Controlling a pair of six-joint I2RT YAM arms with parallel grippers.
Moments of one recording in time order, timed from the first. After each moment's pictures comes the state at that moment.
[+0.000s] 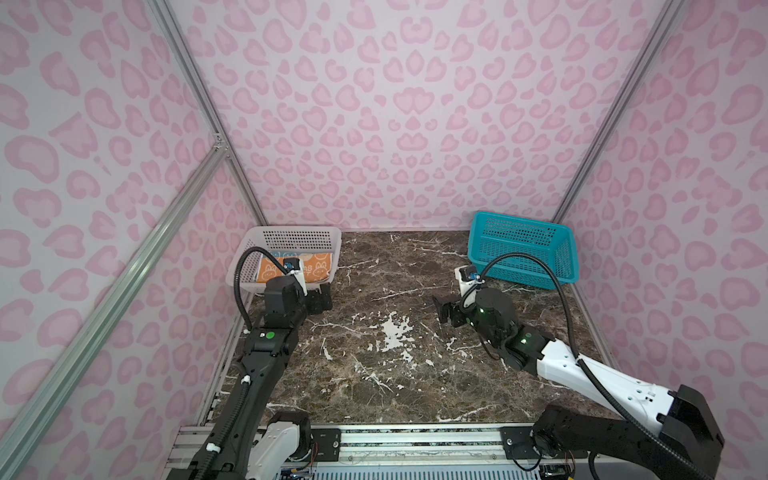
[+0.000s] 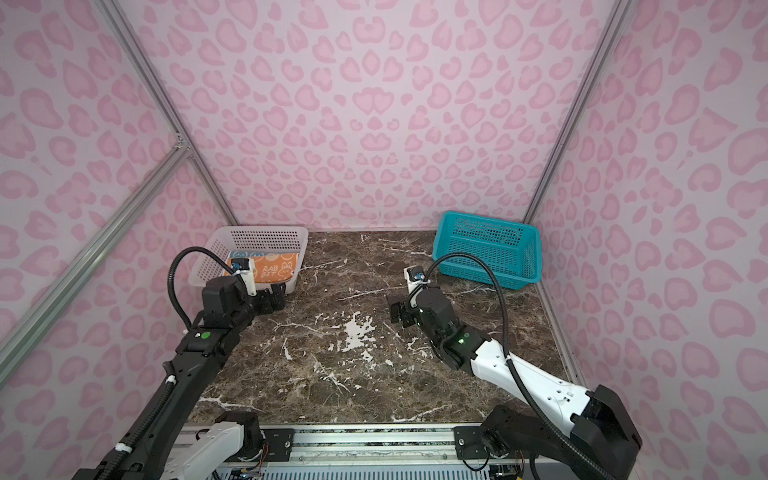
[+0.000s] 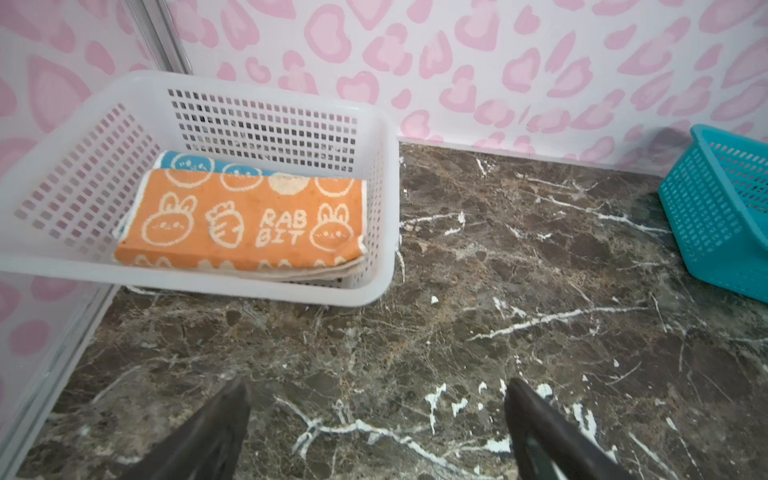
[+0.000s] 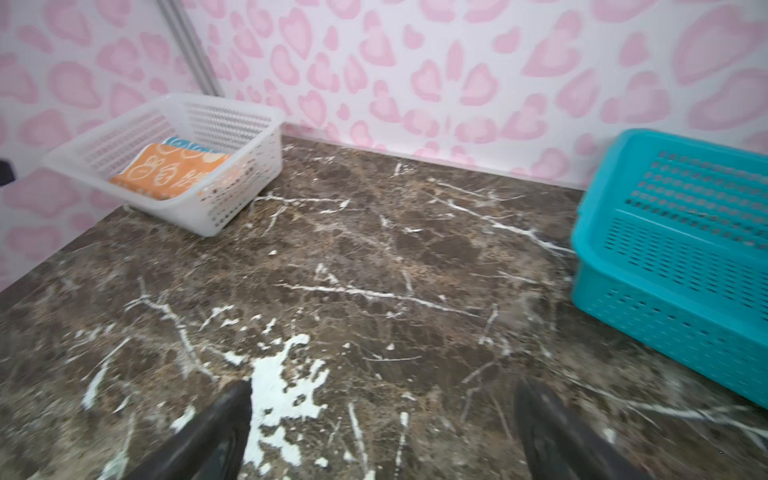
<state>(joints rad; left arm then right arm) -0.07 0.93 0.71 -0.28 -0.02 -0.16 0.73 1.09 0.69 0.02 0.32 0.22</state>
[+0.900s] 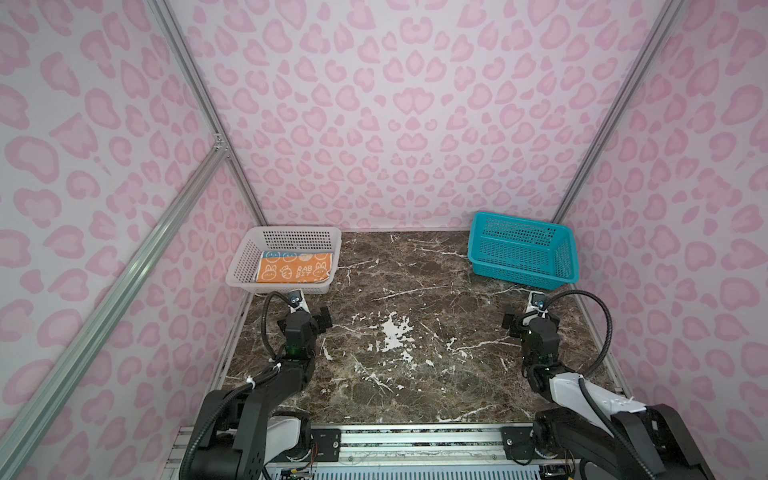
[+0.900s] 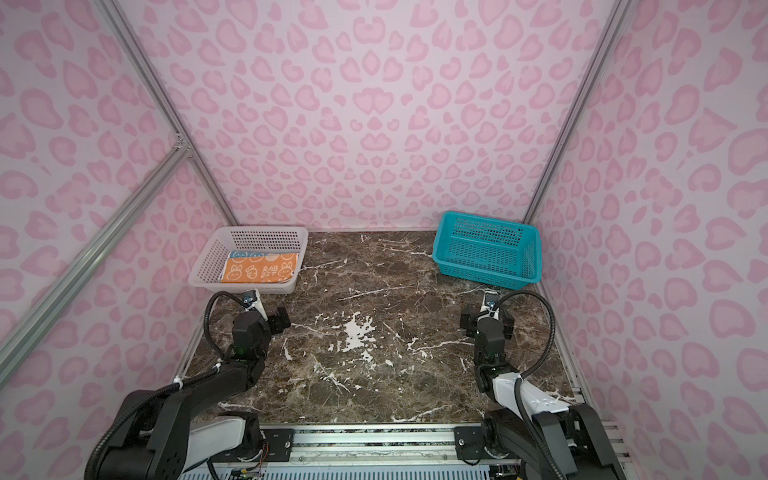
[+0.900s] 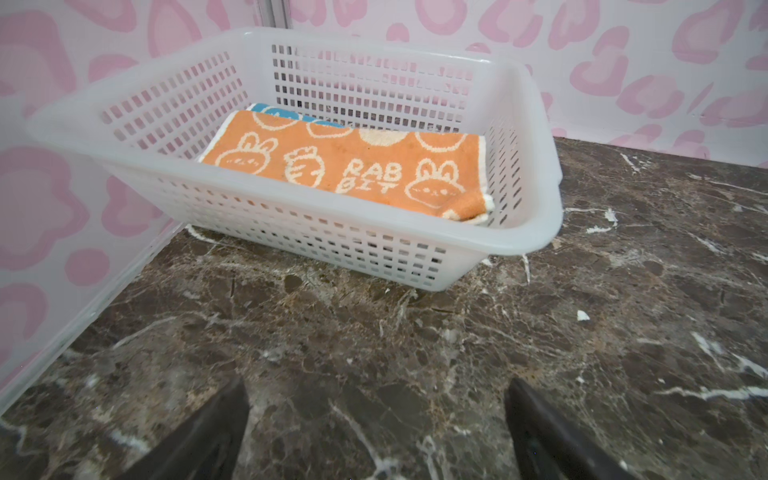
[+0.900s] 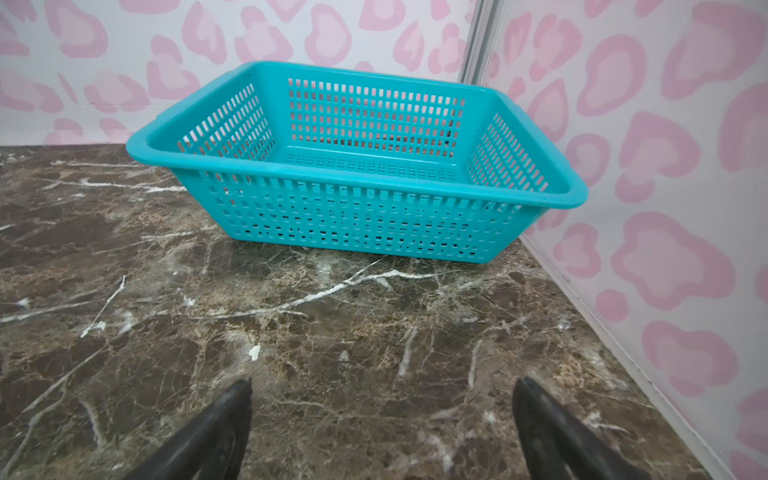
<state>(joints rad) -0.09 1.25 0.28 0.59 -0.28 -0.15 0.16 1.14 0.16 0.65 0.42 0.06</state>
